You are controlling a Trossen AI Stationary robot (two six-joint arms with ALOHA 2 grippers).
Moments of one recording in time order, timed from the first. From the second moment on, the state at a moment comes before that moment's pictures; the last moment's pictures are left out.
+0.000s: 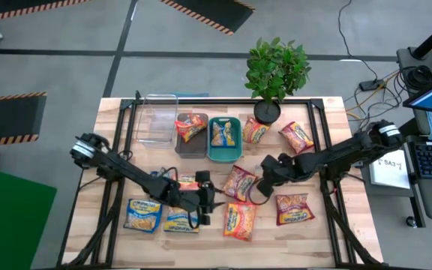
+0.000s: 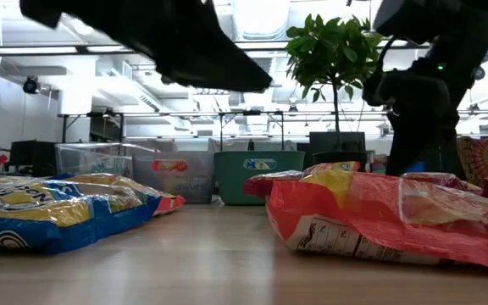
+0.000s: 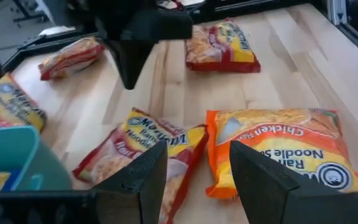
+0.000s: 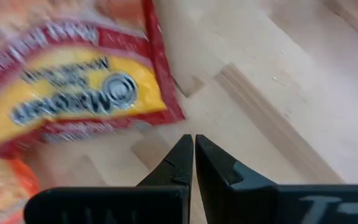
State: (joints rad) left arm -0.42 1.76 0.93 0.33 -0.49 -0.05; right arm 0.23 1.36 0.67 -0.44 0.26 0.88
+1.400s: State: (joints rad) left arm -0.36 2.01 0.98 0.38 -0.51 -0.12; right arm 0.21 1.29 0.47 -0.04 0.31 1.18
